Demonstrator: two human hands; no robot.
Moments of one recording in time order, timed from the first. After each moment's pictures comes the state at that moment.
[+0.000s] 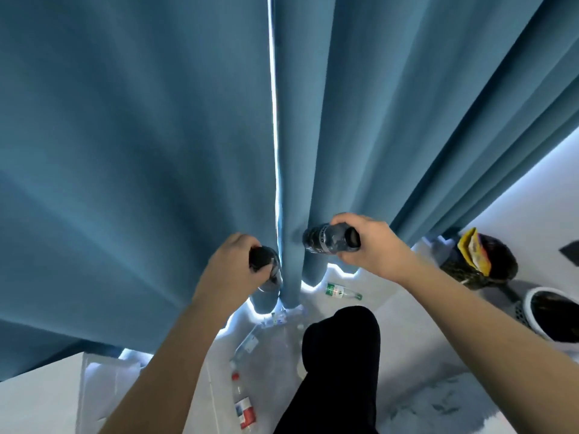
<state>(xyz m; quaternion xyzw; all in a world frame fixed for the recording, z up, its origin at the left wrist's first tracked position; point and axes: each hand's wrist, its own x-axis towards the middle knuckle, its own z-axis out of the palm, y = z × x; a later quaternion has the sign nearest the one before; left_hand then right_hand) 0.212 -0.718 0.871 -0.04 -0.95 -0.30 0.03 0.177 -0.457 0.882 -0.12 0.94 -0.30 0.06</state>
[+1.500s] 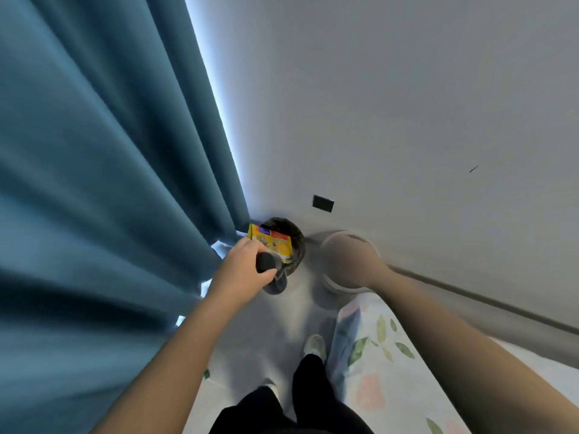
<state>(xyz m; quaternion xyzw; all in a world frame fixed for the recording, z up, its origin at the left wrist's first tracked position) 0.031 0.080 0.826 -0.39 -0.86 -0.25 -0.22 0.194 0.272 0.776 0.34 0.88 -0.34 0.04</state>
